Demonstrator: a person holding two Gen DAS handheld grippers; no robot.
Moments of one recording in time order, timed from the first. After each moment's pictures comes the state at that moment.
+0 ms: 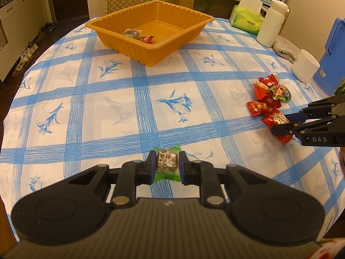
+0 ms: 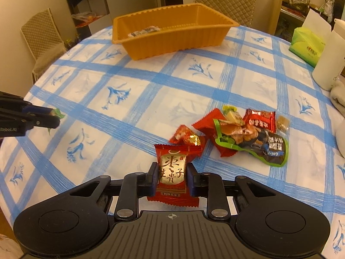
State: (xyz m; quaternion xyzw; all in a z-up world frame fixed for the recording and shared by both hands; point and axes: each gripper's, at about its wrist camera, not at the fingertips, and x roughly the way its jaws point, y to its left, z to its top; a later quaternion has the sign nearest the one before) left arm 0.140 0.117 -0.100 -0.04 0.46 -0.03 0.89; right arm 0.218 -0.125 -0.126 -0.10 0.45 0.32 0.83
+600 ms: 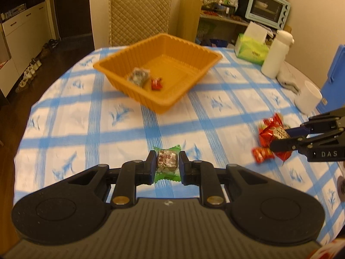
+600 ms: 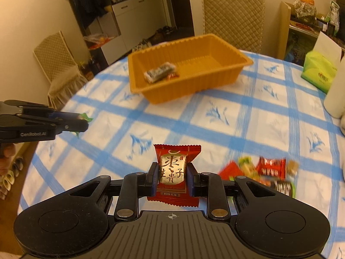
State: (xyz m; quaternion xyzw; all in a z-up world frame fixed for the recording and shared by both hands) left arm 0.188 0.140 -0.051 -0.03 0.41 -0.02 0.91; right arm 0.249 -0.100 -0.071 -0.05 0.42 0.36 0.83
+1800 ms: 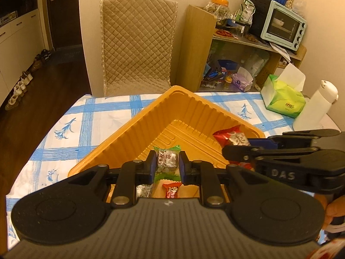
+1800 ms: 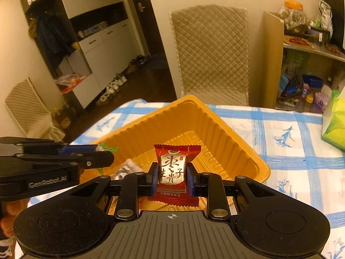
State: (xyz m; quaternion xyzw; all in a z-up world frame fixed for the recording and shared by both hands) left arm 0.416 0.177 -0.044 -0.04 0.40 -0.03 0.92; right arm 0.469 0.003 -0.062 0.03 0.39 0.29 0.87
